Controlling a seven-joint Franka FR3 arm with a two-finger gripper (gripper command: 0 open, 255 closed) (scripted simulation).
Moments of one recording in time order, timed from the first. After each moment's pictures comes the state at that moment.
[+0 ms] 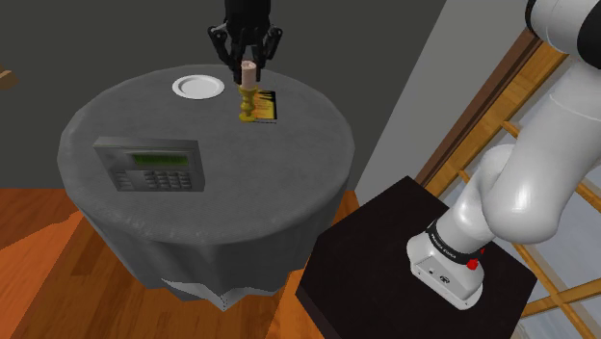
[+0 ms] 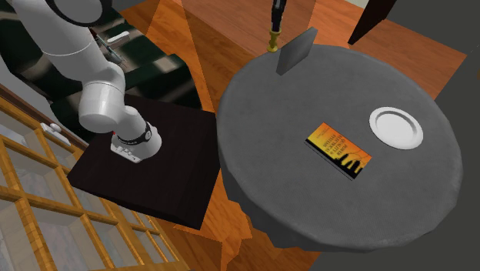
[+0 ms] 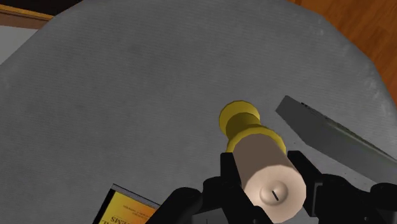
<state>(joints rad) 0.44 0.10 0.22 -1.54 -0.02 1.68 0.68</state>
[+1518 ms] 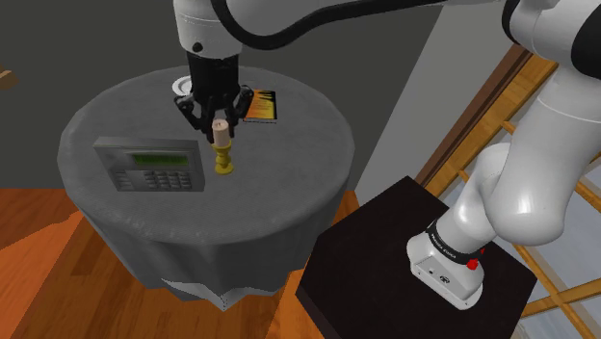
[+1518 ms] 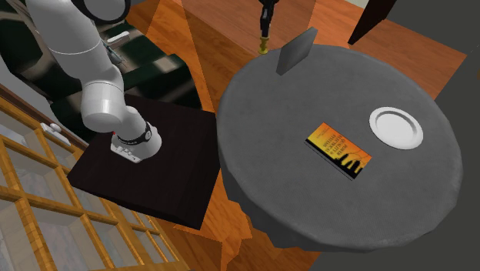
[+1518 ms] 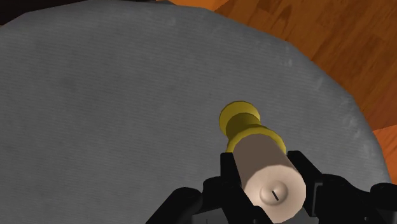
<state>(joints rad) 0.54 0.18 0.29 -1.67 -0.06 1.87 0.86</state>
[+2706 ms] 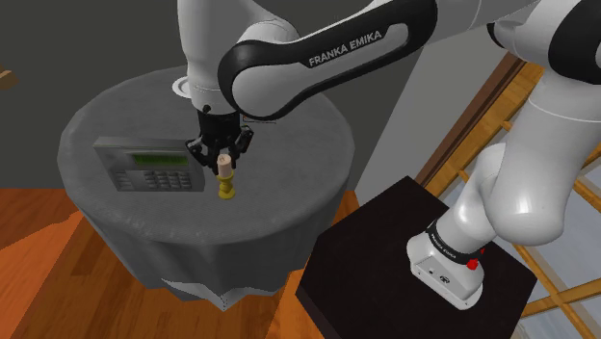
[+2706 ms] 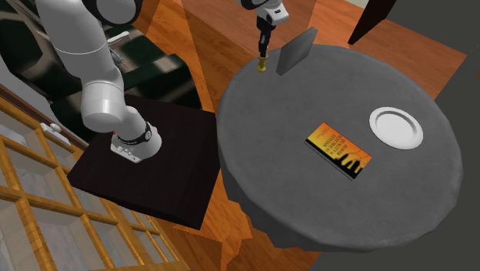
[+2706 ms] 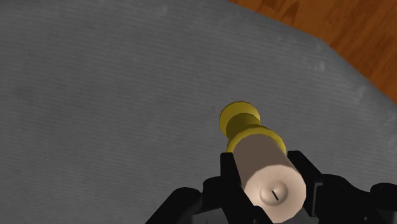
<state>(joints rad) 0.54 0.24 0.28 -1.84 -0.08 2.09 0.87</state>
